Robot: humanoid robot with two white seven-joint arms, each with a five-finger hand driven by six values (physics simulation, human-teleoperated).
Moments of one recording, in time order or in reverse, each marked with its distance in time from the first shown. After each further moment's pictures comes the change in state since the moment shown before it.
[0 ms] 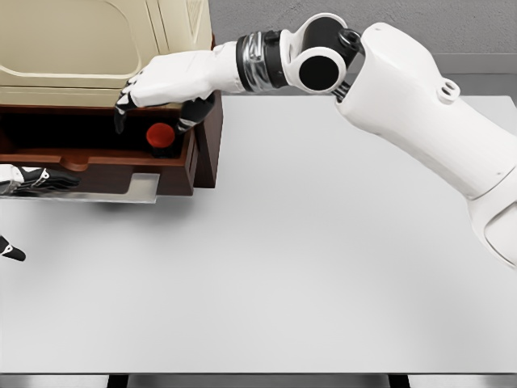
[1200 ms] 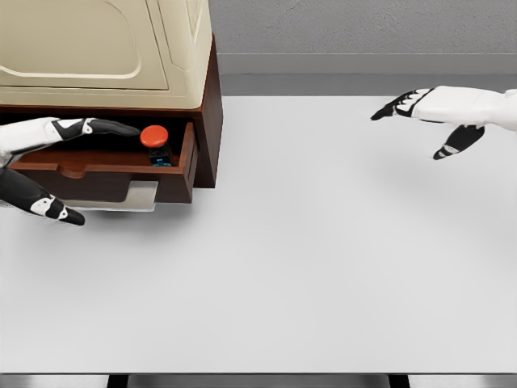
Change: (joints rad) left arm 0.013 -0.294 0.202 0.009 -0.026 -0.379 -0.009; right arm 0.368 -0.717 -0.249 -0.027 -0.021 -0.180 -0.002
